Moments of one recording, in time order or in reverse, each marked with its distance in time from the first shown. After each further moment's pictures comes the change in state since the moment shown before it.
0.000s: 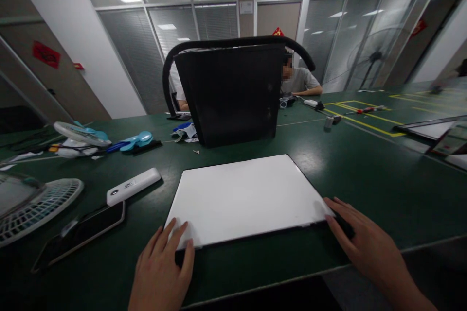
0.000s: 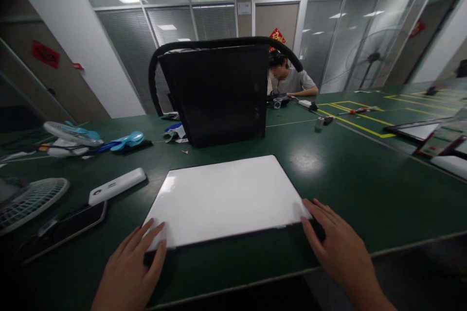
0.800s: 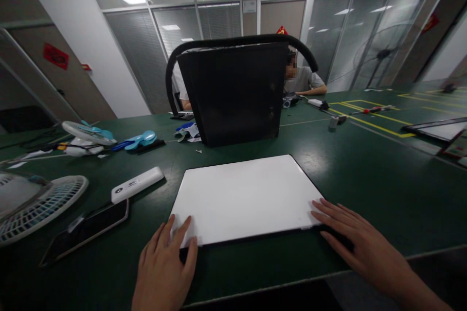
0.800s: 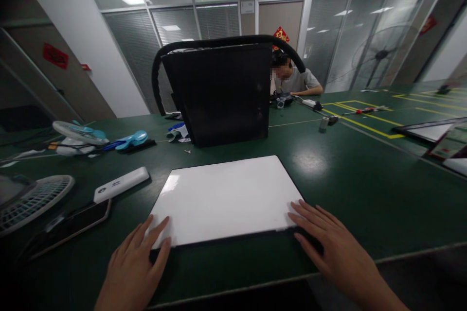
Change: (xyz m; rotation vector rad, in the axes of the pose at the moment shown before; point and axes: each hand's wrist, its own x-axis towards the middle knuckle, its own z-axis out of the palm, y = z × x) left_hand 0.001 0.003 0.000 0.102 -0.105 -0.054; right_hand 0.014 0.000 -0.013 -0.060 -0.164 -0.463
